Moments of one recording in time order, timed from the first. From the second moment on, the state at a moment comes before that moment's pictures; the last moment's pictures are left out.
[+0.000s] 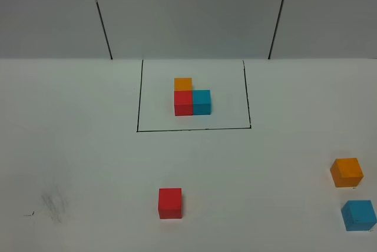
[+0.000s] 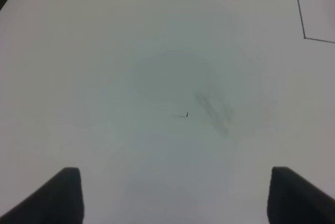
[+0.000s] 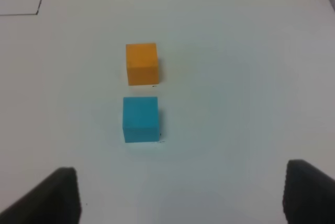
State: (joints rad) left arm 0.13 -0.01 -0.51 0.00 1.07 -0.10; right arm -0.10 0.01 -0.49 0.02 1.06 -0.07
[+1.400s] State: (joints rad) left arm 0.13 -0.01 -0.51 0.00 1.07 -0.10; right arm -0.10 0.01 -0.49 0.01 1.06 -0.07
